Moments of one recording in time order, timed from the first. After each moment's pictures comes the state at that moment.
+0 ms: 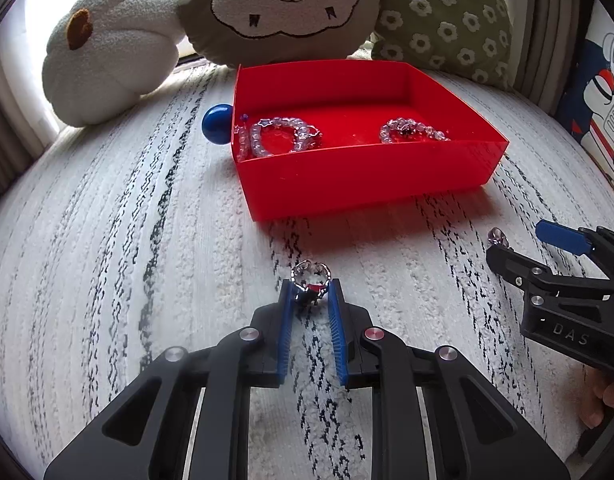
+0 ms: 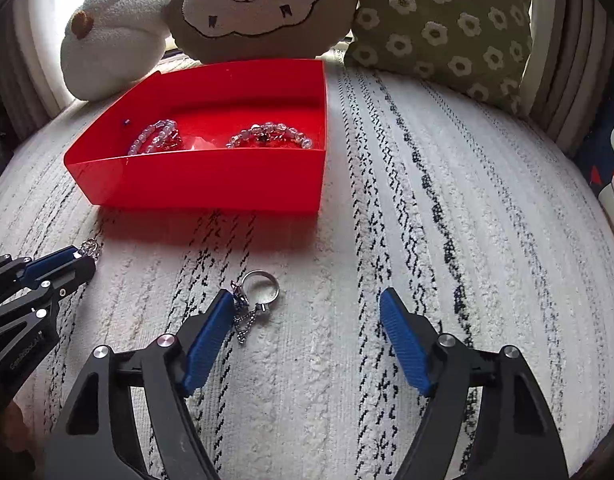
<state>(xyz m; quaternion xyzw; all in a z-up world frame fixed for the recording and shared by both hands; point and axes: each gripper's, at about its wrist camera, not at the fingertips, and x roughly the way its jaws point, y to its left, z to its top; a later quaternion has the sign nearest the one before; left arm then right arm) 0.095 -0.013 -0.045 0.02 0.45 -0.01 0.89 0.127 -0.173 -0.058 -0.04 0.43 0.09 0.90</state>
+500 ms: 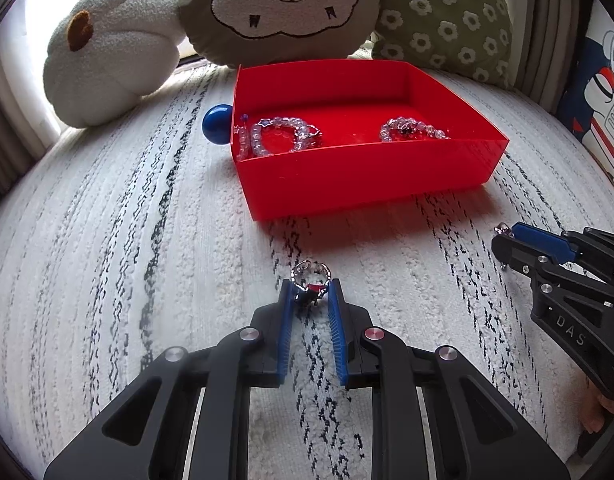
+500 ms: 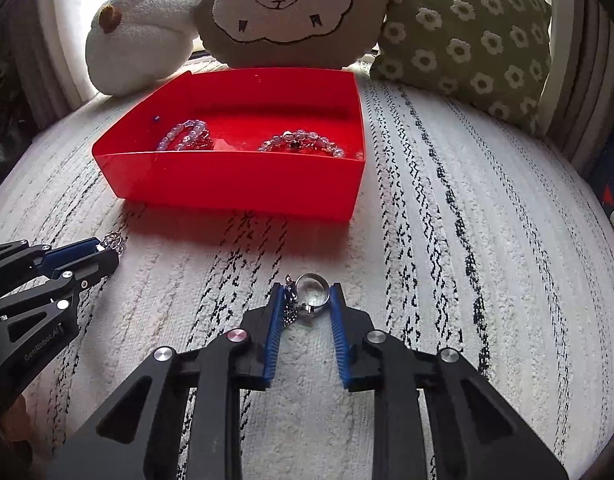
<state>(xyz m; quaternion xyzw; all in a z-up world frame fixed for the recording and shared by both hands) 0.094 -0.015 -0.046 0.03 0.45 -0.01 0.89 0.119 -0.161 -0.055 -0.06 0.42 0.12 0.90</state>
